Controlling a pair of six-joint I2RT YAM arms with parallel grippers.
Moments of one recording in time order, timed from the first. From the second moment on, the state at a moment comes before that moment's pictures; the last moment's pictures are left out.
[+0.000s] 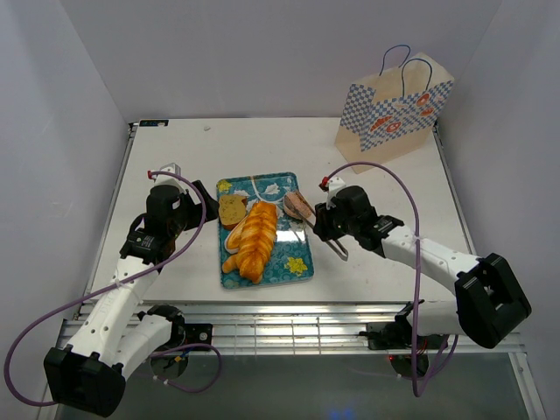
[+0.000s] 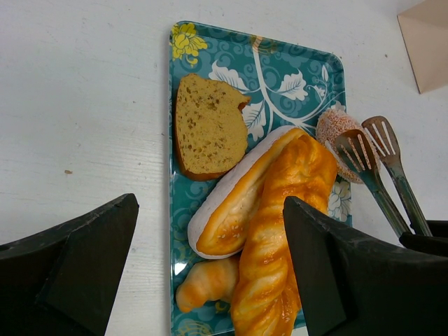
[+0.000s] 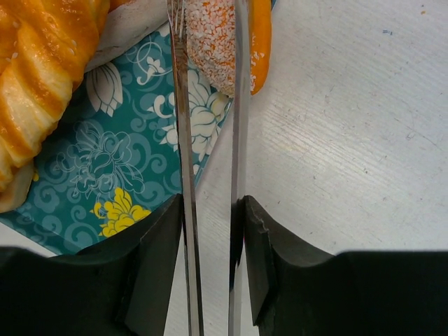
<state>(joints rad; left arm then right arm) -0.26 0.89 0.76 -0.40 -0.09 -0.50 0.64 1.30 0.73 -0.12 -0.08 0.18</state>
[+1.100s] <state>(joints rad) -0.26 0.87 0.76 -0.40 -0.08 -0.50 0.46 1.23 1.14 -0.30 -0.13 0.20</state>
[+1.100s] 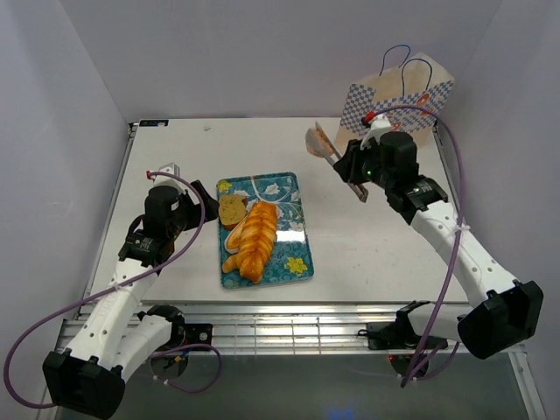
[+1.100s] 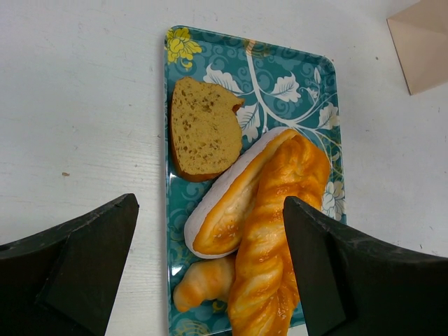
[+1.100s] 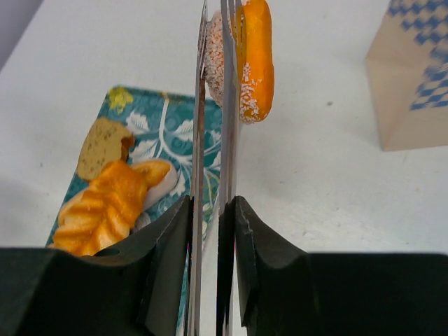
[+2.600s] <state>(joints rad) -0.27 0.85 0.76 -0.39 -0.06 -0.50 -0.20 1.54 1.61 -0.26 -0.44 0.57</state>
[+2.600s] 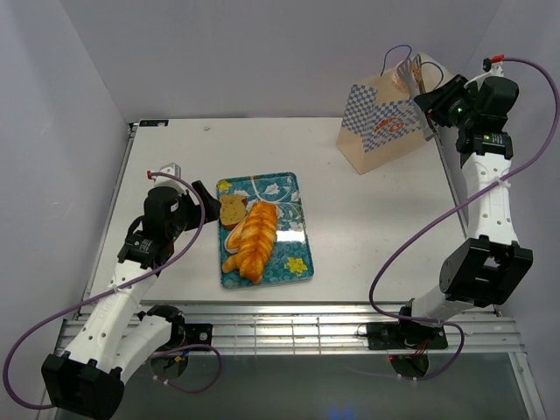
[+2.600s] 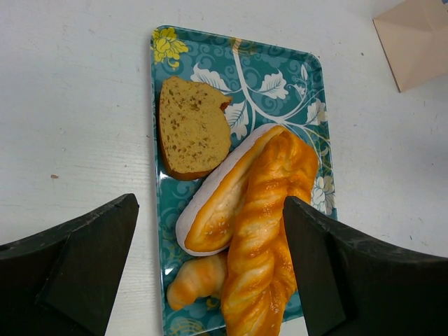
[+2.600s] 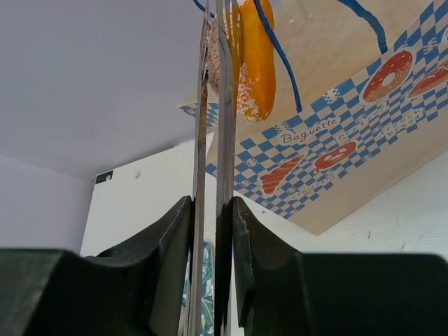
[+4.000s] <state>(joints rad) -0.27 0.85 0.75 -0.39 -0.07 -0.50 -0.15 1.40 1.48 -0.22 -0.63 0.54</state>
